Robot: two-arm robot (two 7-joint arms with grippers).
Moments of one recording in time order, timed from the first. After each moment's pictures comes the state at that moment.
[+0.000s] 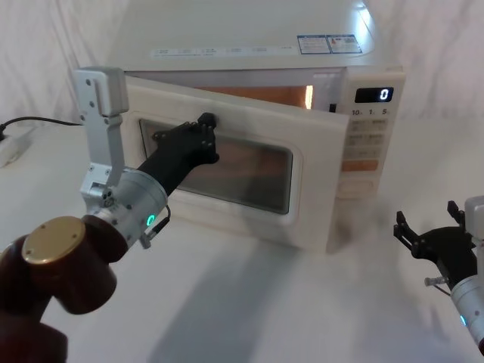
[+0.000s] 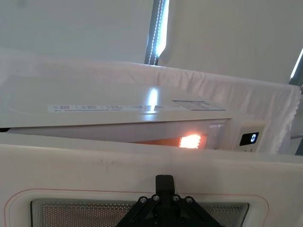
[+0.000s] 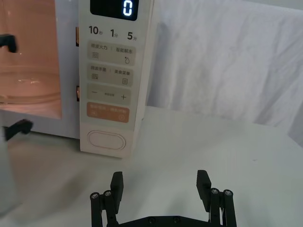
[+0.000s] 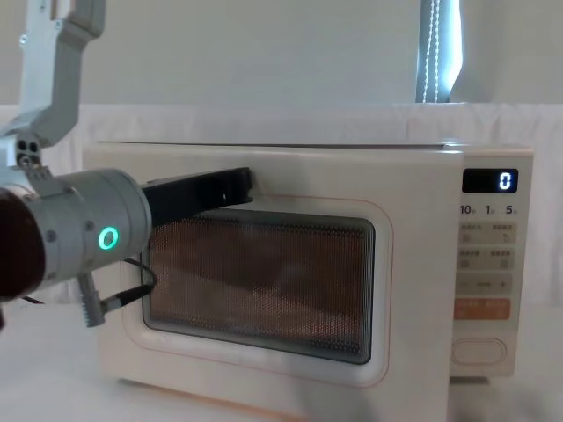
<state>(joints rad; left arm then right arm) -0.35 0.26 0.34 -1.60 -0.52 0.20 -0.15 0.03 0.10 -0.03 -1.49 -0.04 -0.06 0.07</state>
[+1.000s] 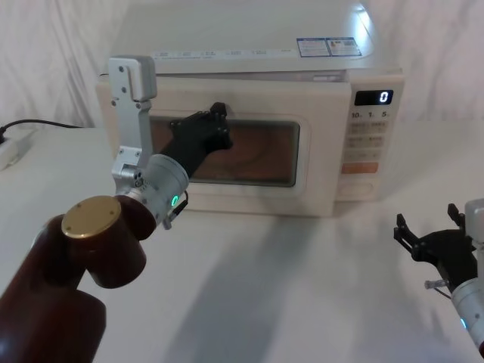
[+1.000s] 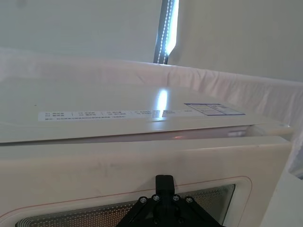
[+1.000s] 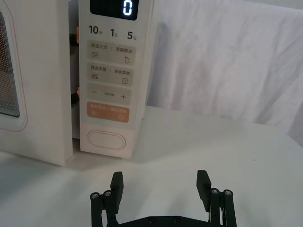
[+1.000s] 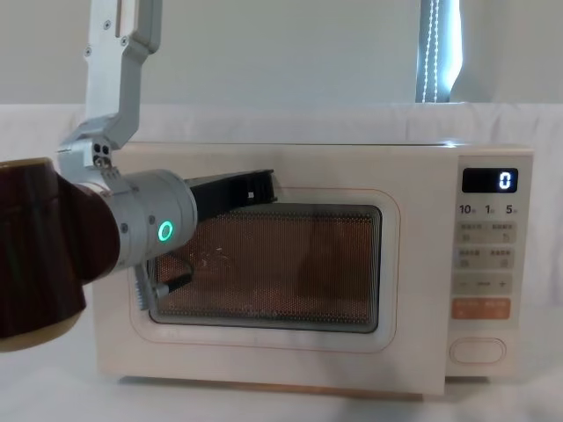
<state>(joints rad) -0.46 0.13 0.32 -1.42 -0.40 0.18 -0.14 0.03 0.10 -0.03 -1.49 -0.04 -0.06 0.07</state>
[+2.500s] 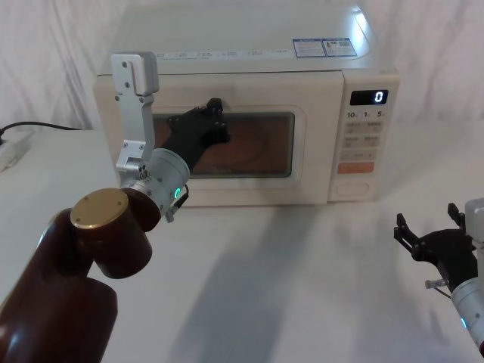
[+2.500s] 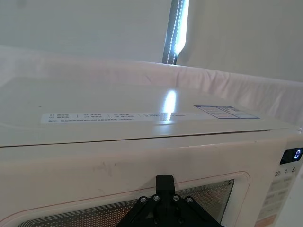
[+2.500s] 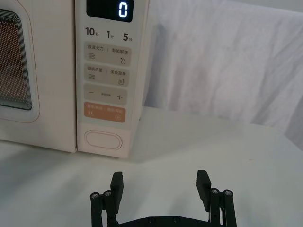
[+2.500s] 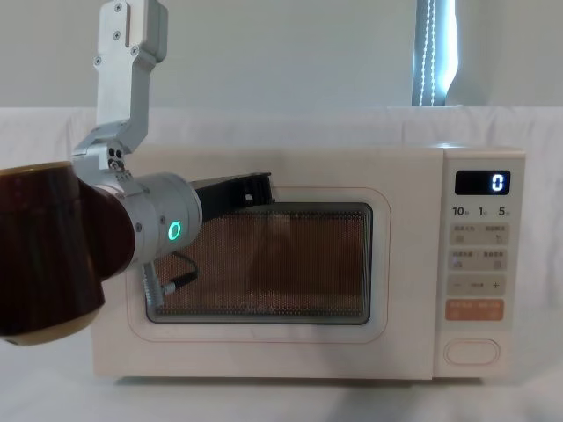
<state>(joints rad) -0.49 0.06 0.27 -1.34 -0.34 0.17 -0.14 0.03 0.10 -0.03 -1.49 -0.04 -0.06 0.07</state>
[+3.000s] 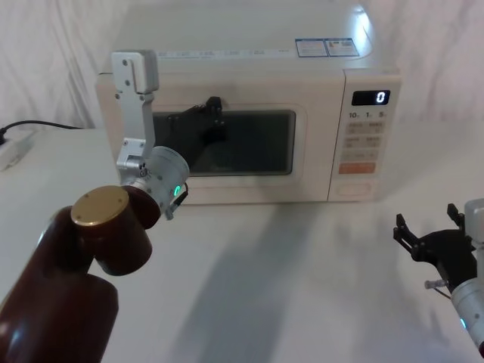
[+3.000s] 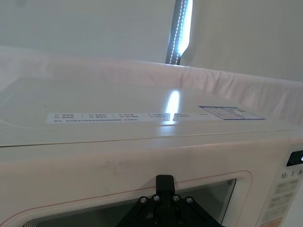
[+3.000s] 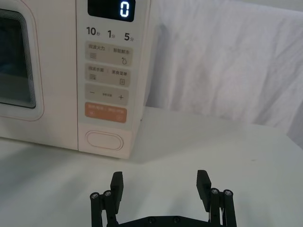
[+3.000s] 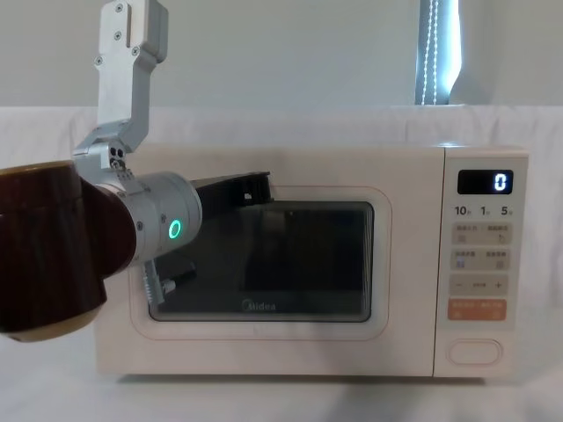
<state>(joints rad) -0.50 0.06 0.26 -1.32 -0.32 0.17 -0.15 0.03 0.10 -0.03 -1.49 -0.04 -0.06 0.07</state>
